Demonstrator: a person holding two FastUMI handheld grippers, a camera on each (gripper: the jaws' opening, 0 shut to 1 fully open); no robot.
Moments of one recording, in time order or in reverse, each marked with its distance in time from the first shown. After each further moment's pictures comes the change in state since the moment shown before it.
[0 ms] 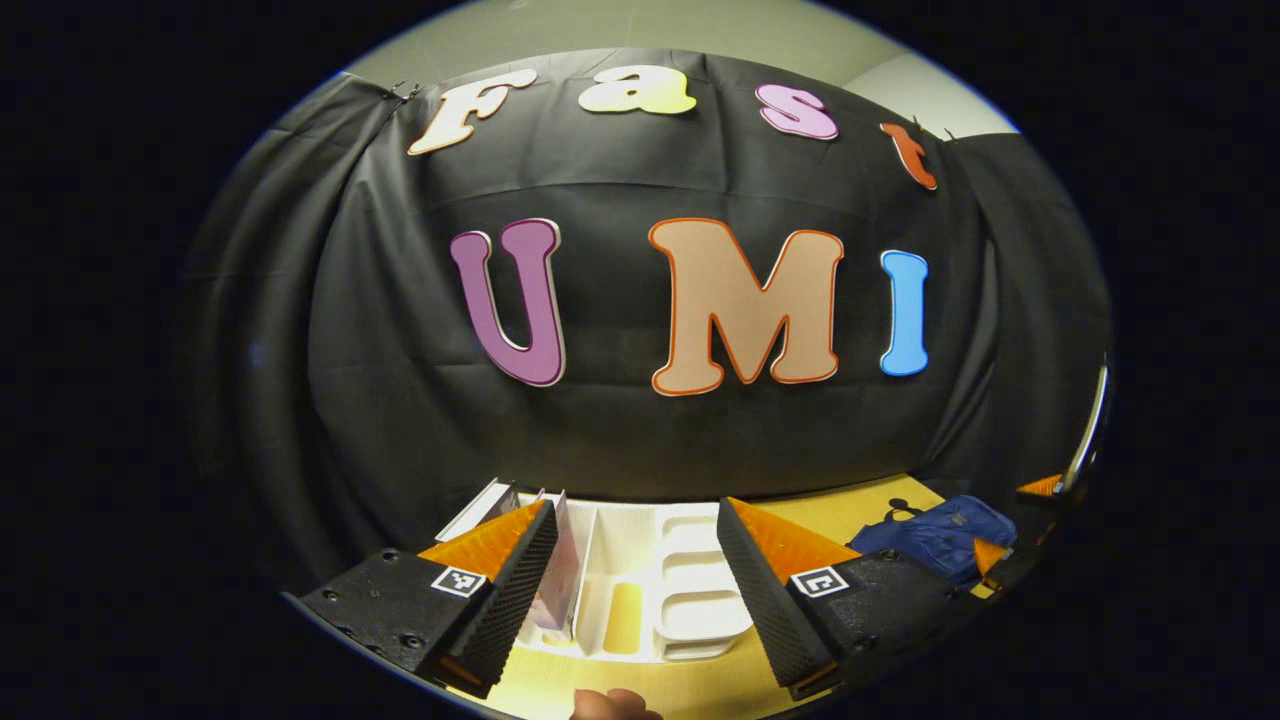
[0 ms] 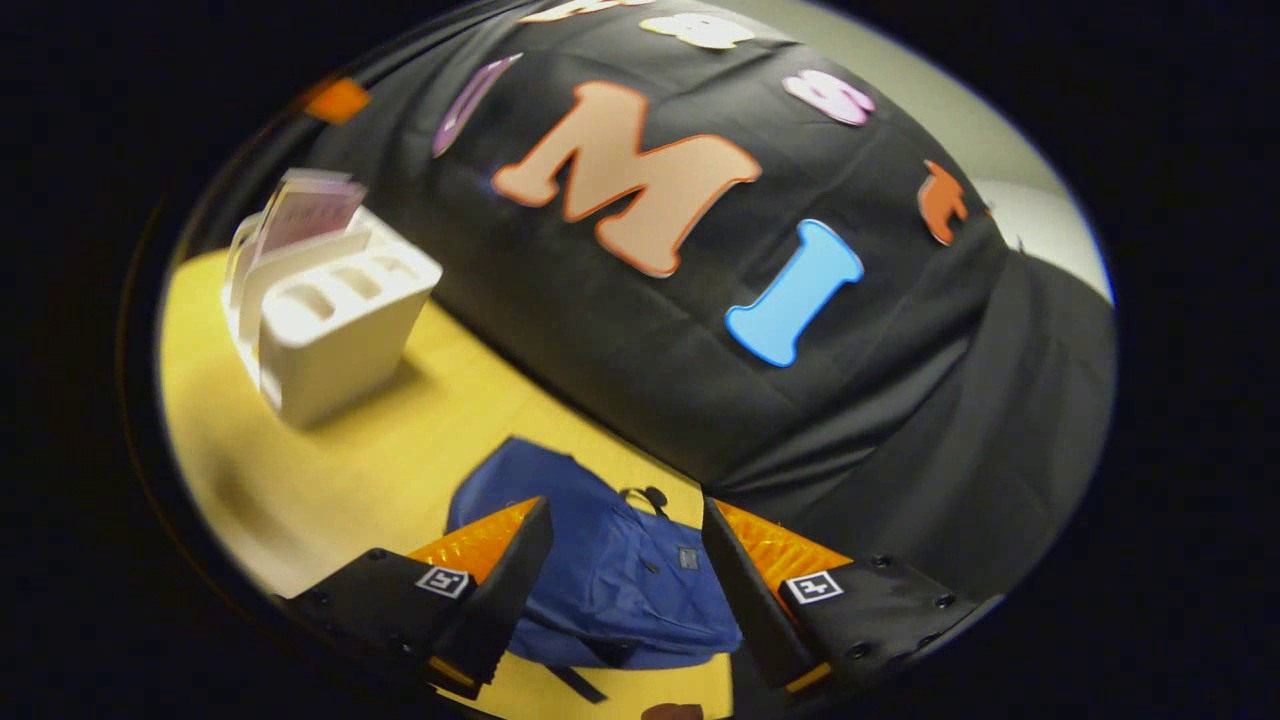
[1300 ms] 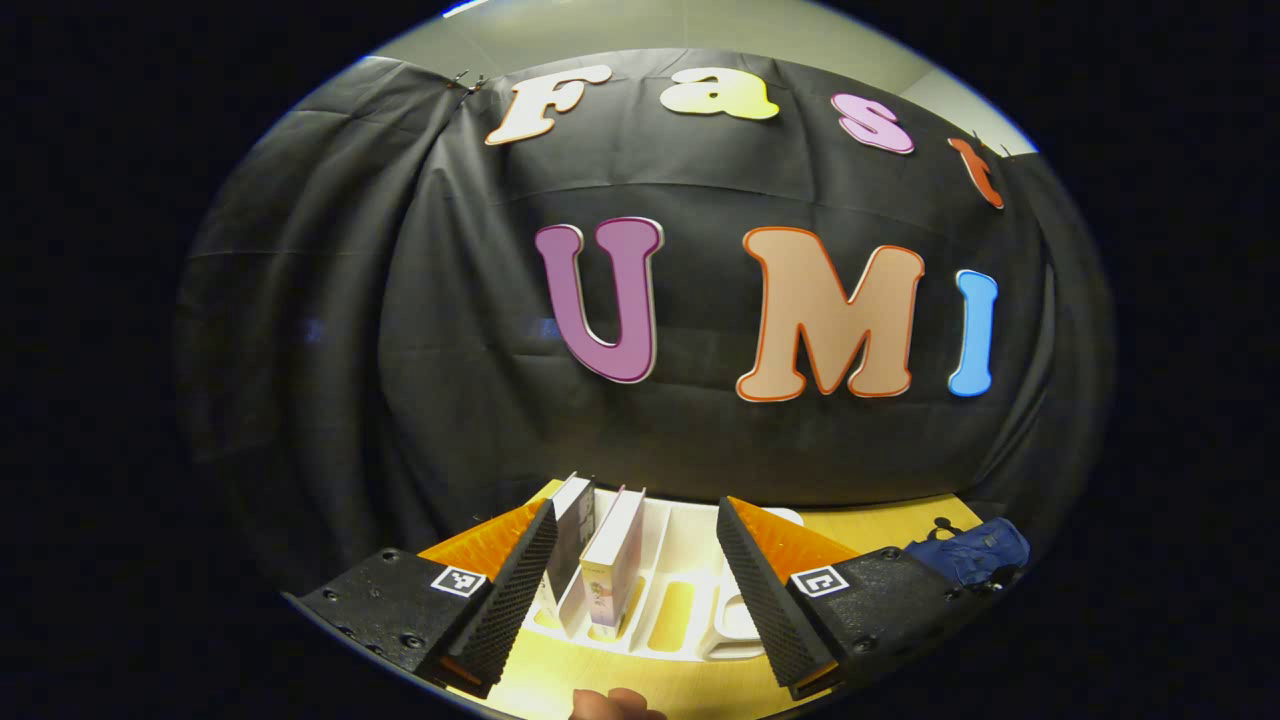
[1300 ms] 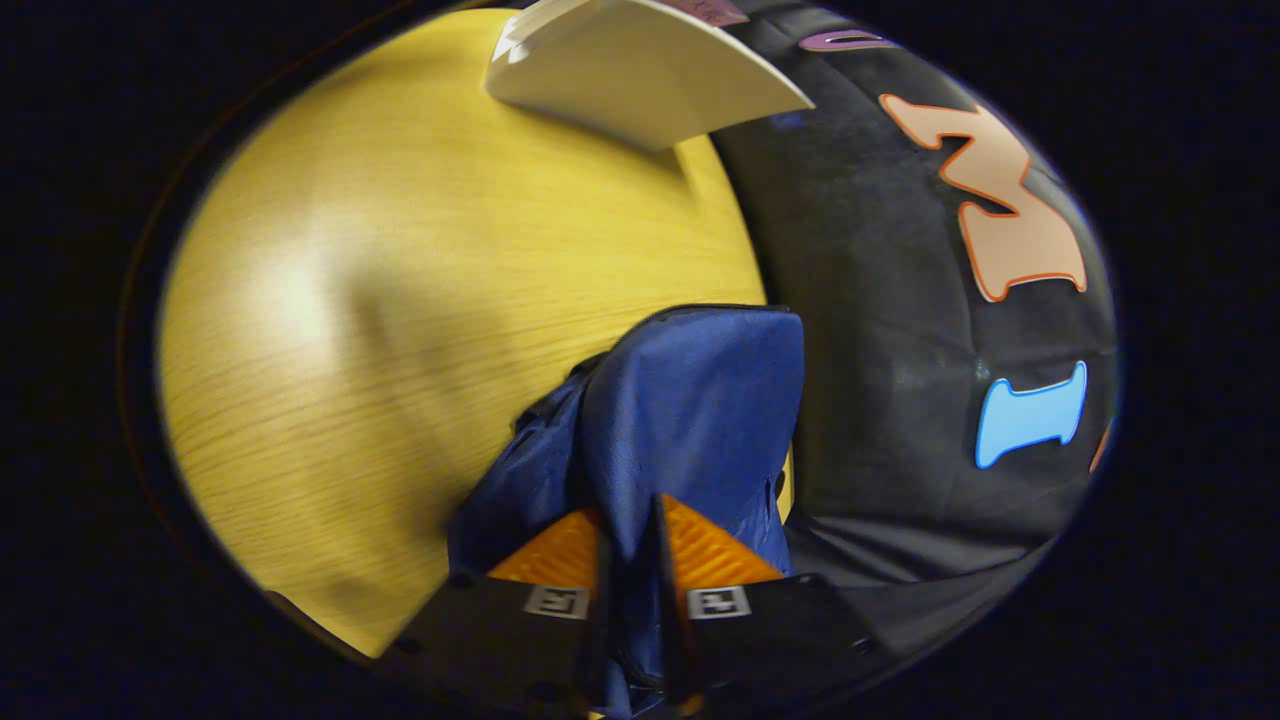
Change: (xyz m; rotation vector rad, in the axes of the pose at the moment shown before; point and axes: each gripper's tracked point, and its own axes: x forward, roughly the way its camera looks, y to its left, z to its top) left arm -0.012 0.068 0.006 -0.088 -0.007 0.188; right arm 0.098 0.138 -0.120 -0.651 0.198 0.371
